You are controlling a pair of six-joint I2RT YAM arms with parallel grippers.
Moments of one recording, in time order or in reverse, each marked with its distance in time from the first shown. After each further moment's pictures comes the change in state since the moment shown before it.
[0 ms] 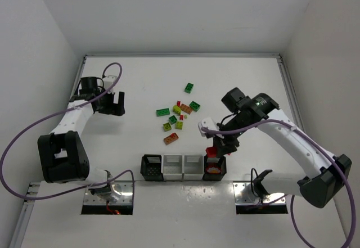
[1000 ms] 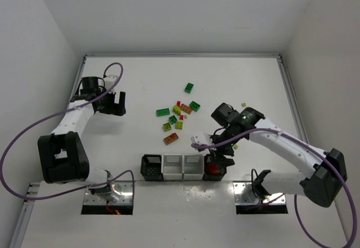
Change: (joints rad) left arm -0.014 -0.006 0.000 -0.001 -0.001 -0.003; right arm 0.154 0.000 -0.265 0.214 0.146 0.166
